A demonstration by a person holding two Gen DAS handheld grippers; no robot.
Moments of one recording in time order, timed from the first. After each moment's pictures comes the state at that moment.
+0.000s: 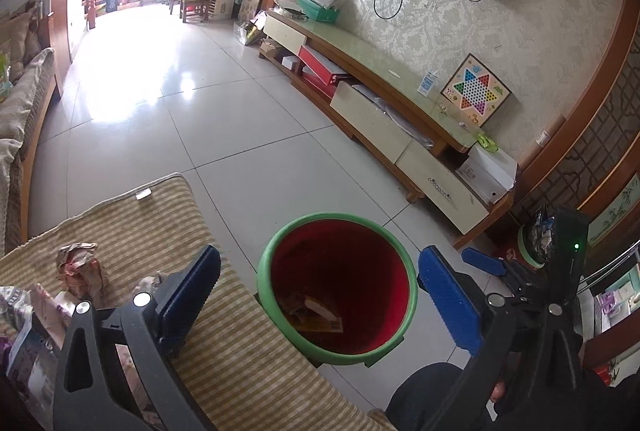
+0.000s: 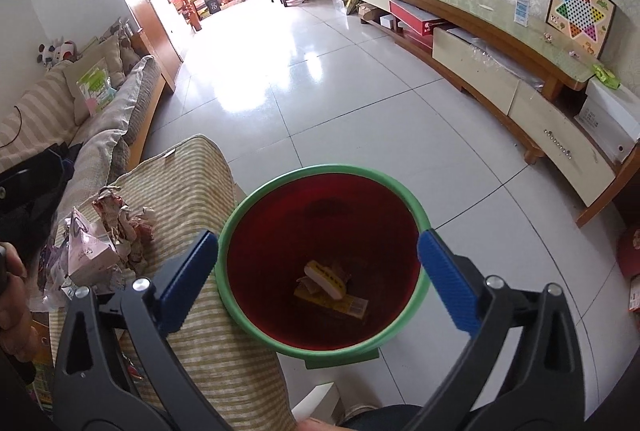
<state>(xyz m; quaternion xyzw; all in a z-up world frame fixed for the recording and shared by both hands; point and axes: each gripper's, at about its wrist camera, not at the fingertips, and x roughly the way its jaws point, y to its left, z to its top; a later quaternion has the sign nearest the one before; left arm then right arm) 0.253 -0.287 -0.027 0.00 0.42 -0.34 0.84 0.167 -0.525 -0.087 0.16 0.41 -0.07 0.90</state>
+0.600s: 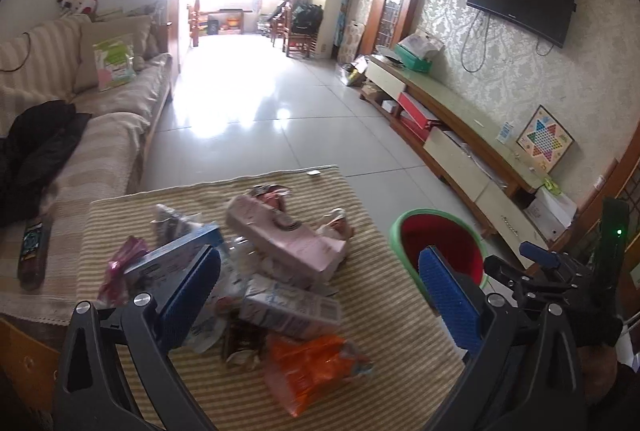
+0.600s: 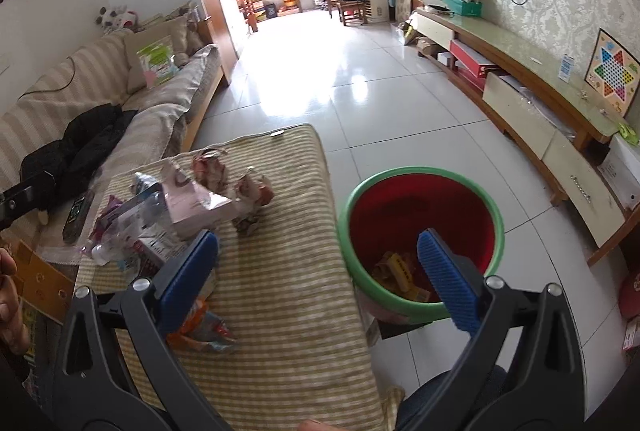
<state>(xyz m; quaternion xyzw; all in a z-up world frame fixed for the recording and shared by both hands) 0.151 -0.090 0.005 -0.03 0.36 -0.17 0.92 0.117 -0.377 -0.038 0.10 0.37 0.01 0.92</state>
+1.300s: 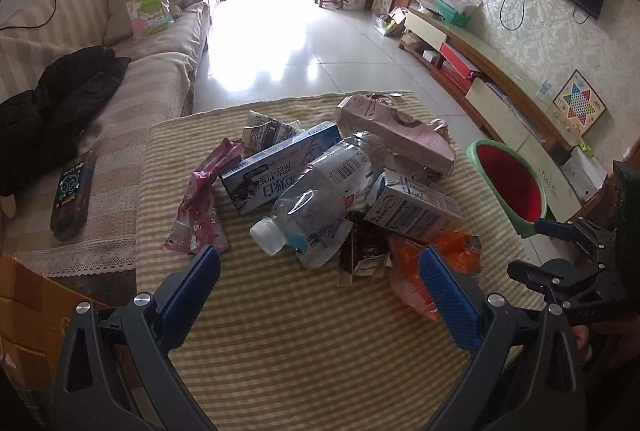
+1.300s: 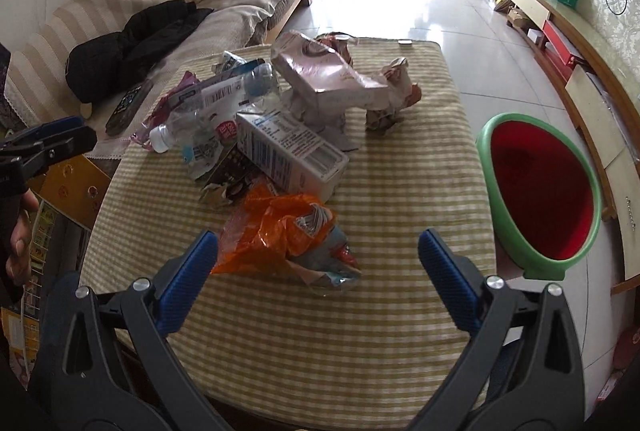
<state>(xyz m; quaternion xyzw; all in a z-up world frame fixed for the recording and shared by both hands) 0.144 0.017 -0.070 0.01 0.45 -0.13 0.88 0.111 -0.253 -0.101 0.03 0.47 0.14 0.87</state>
